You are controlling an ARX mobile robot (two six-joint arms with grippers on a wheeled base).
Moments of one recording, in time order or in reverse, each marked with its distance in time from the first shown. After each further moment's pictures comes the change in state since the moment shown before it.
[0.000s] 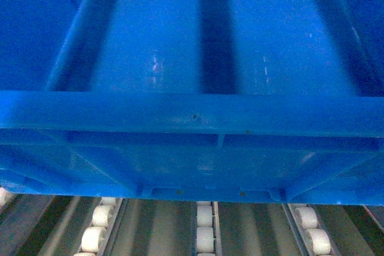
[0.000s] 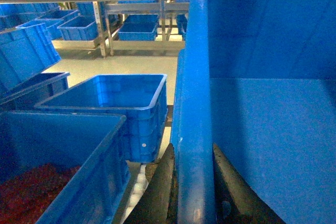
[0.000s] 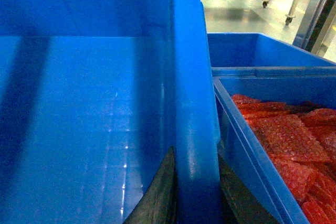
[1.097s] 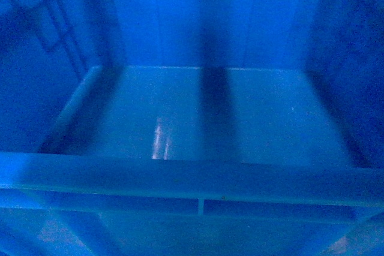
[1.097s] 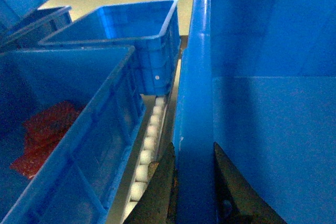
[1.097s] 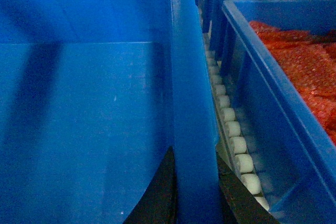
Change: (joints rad) left arm 0.037 0.012 0.100 -0.431 -0.041 -0.054; right arm -0.004 0.097 0.074 -0.285 -0.019 0.143
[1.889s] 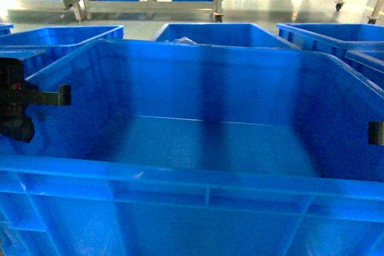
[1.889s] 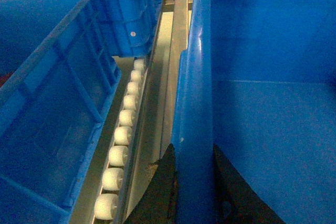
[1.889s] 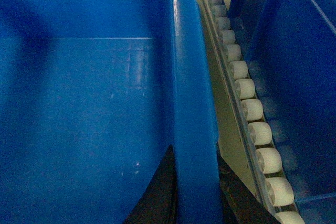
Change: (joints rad) left arm 0.061 0.409 0.113 0.089 0.120 -0.036; right arm -0.107 0.386 0.083 0.063 -0.119 0.037
